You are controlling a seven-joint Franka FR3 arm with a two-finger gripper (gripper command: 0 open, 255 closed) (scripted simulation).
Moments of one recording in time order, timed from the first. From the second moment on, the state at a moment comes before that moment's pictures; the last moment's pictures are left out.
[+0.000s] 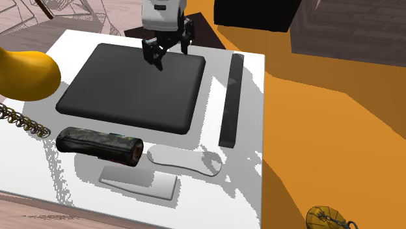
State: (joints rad) arm 0.02 -0.32 -0.22 -2.30 -0.14 1.91 -0.51
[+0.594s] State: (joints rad) arm 0.03 0.02 -0.31 -2.06 -0.03 2.04 -0.88
